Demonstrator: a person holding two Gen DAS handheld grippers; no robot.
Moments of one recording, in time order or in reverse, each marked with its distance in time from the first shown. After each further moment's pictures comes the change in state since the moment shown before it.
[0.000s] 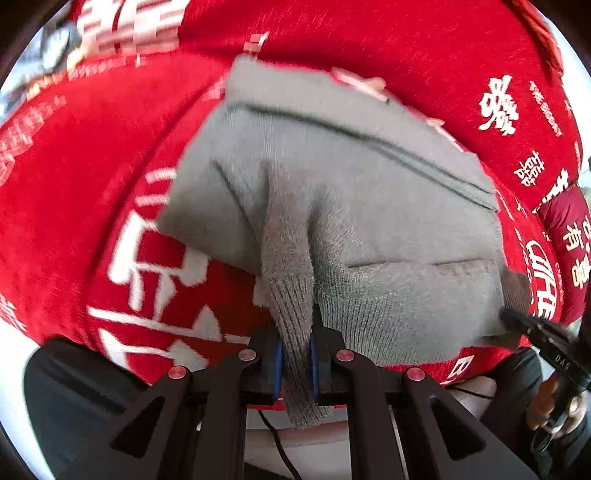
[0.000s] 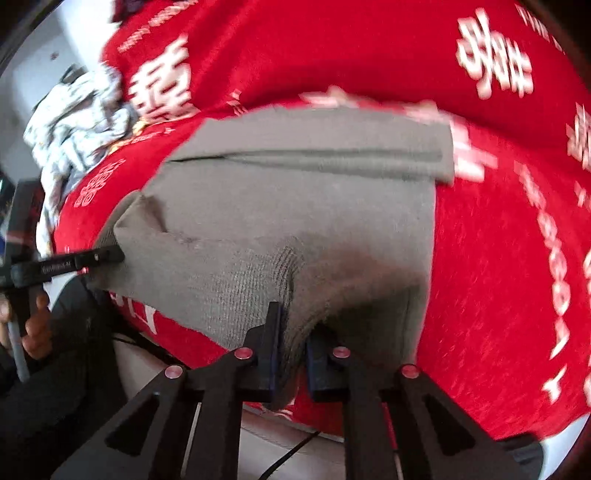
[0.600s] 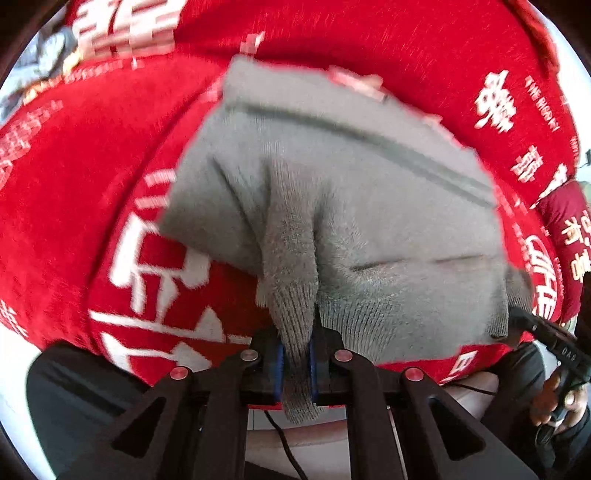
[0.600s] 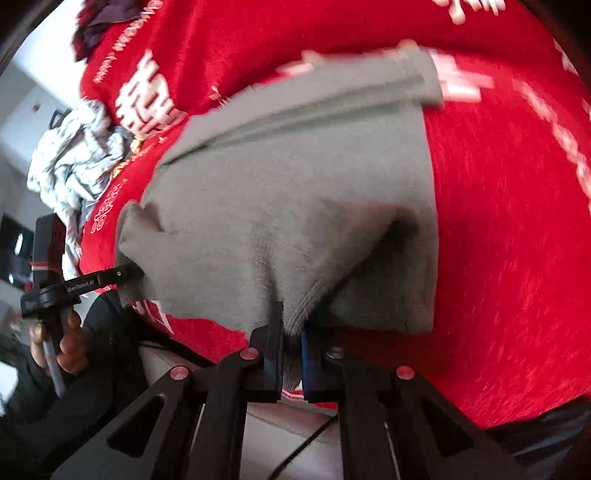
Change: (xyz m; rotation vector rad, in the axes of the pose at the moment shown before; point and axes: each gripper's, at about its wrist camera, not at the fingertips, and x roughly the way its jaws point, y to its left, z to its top) left arm -0.017 -0.002 -0.003 0.043 -0.054 -0.005; right arm -0.002 -0.013 -0.011 0.074 -0.032 0.109
